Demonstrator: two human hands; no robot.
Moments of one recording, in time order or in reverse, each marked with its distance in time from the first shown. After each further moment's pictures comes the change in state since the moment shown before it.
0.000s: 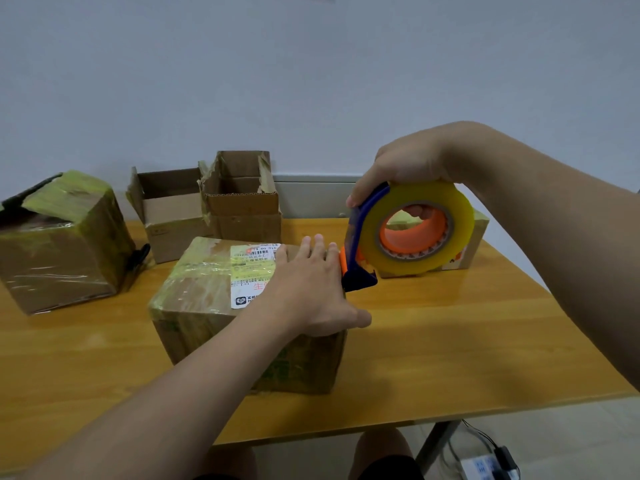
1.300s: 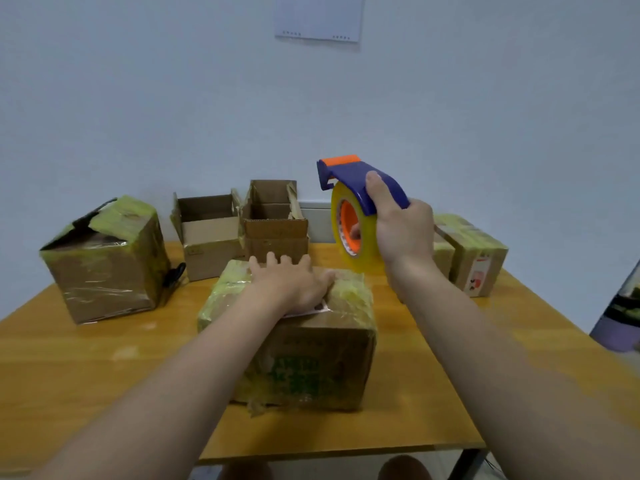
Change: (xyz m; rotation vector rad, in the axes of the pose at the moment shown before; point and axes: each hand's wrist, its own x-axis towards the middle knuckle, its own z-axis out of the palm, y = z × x) left_hand 0.003 -0.064 -0.021 -0.085 -0.075 -0.350; right_hand 0.006 -0.036 0.109 1.035 0.933 -0.206
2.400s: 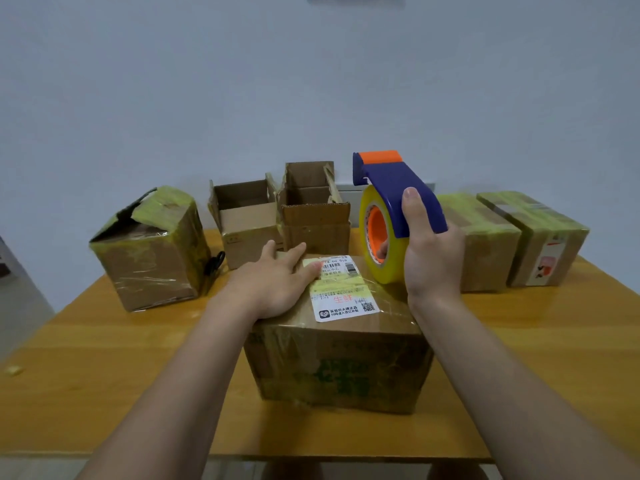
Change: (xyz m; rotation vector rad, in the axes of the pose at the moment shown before) left_hand -0.014 -0.080 0.003 -0.153 -0.033 -0.127; right_hand -0.025 0.051 0.036 0.315 0.004 0.005
